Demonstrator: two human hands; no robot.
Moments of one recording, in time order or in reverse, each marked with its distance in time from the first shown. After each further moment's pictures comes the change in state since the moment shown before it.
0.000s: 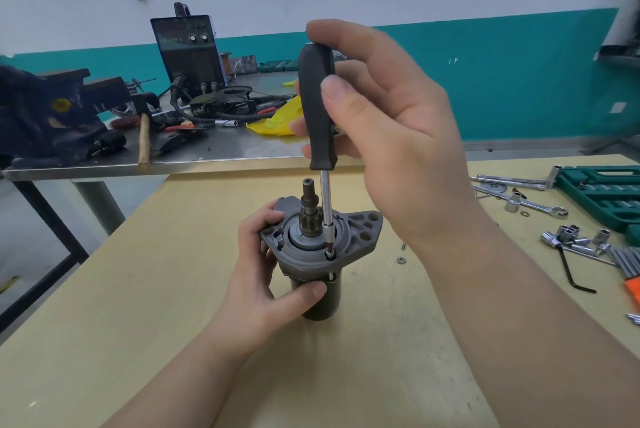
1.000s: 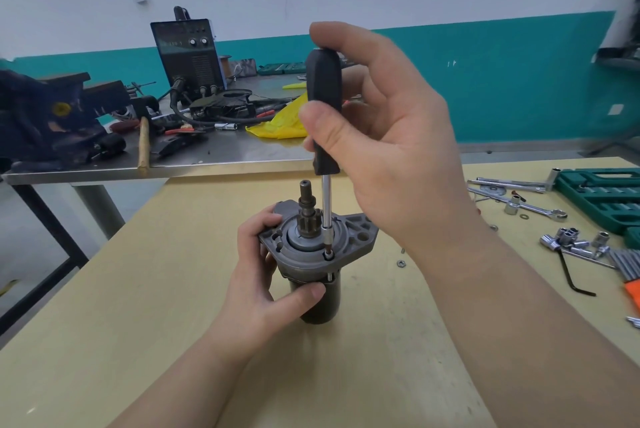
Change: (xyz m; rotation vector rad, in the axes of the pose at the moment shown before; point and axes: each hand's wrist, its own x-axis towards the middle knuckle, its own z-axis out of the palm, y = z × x) left_hand 0.001 -0.002 0.000 -0.010 0.018 -0.027; right_hand 0.001 0.002 0.003 -0.093 0.023 -0.057
